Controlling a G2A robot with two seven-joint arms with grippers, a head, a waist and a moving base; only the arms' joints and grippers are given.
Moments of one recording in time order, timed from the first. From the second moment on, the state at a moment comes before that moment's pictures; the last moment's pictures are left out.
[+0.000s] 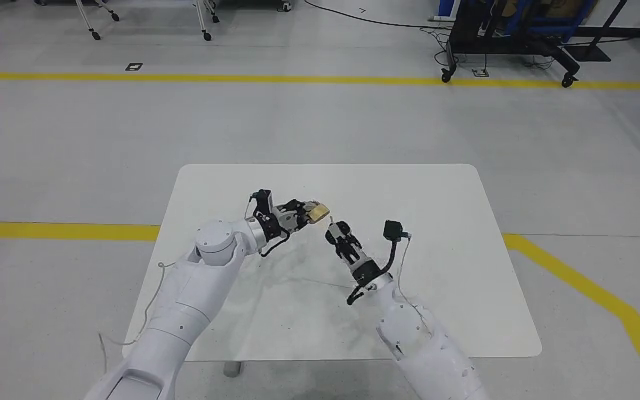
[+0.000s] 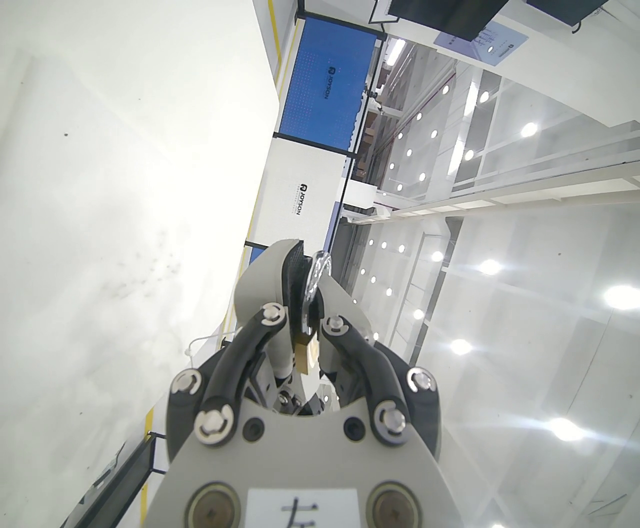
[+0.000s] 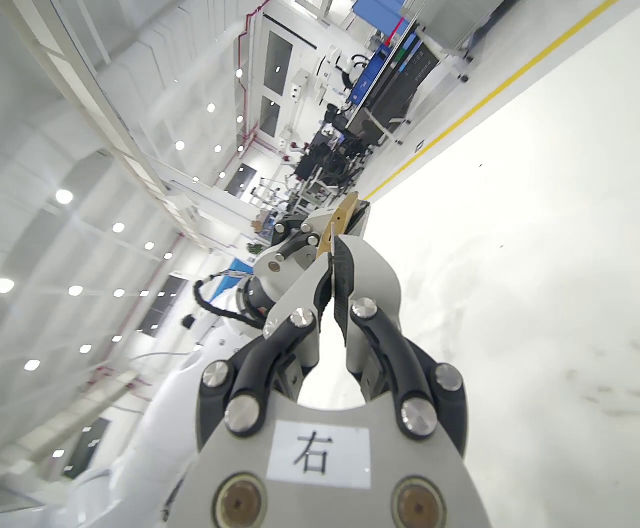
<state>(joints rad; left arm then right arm) 0.97 -1.32 -1.07 -1.05 -0.52 0.10 -0.75 -1.49 -1.40 1.11 -1.51 -0.22 -0.28 0.03</state>
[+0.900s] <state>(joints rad) 0.95 -1.31 -1.05 -1.05 -0.39 0.05 -0.79 -1.50 -1.37 1.17 -1.63 -0.11 -0.03 0.34</state>
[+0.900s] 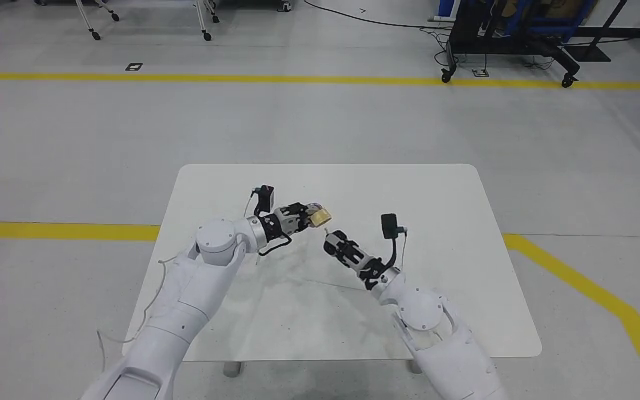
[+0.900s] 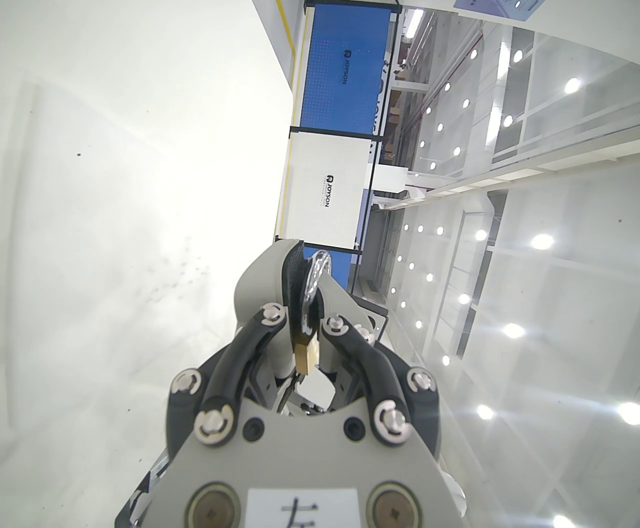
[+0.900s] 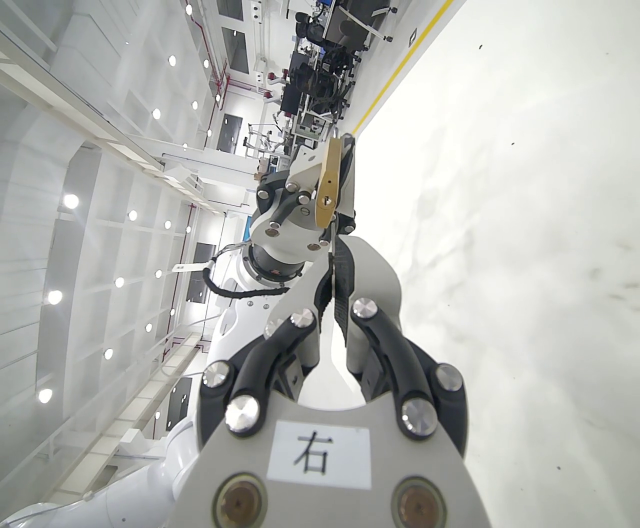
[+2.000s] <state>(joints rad) 0.94 -1.31 -1.02 -1.05 -0.33 0.02 -0.84 -1.46 -1.36 1.15 -1.61 -0.09 0.03 0.31</state>
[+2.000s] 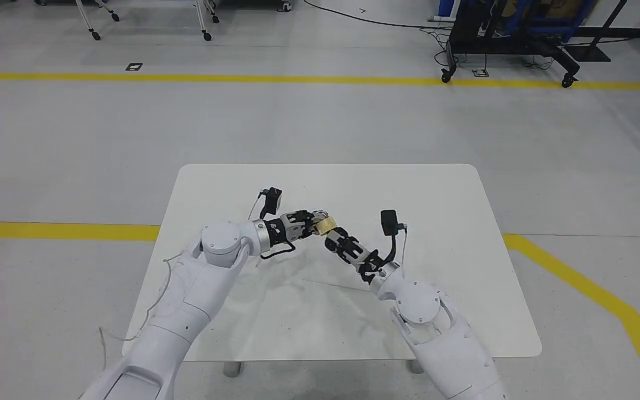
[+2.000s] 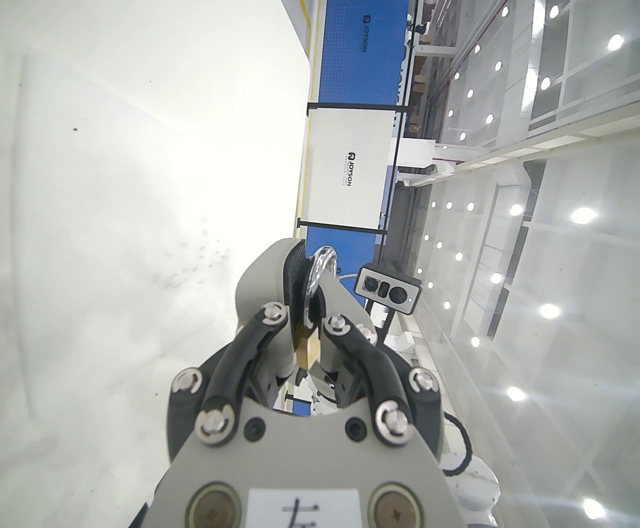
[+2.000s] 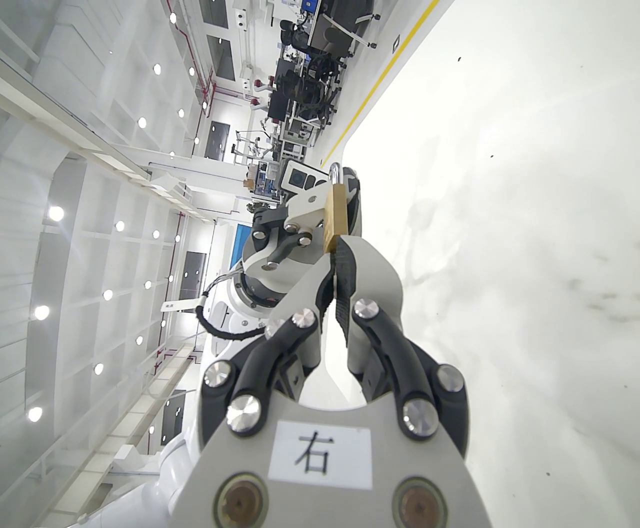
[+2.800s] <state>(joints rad) 0.96 -1.32 -1.05 -1.07 -0.37 0.00 -0.73 -1.48 -1.36 1.17 -1.63 -0.03 -0.03 0.34</state>
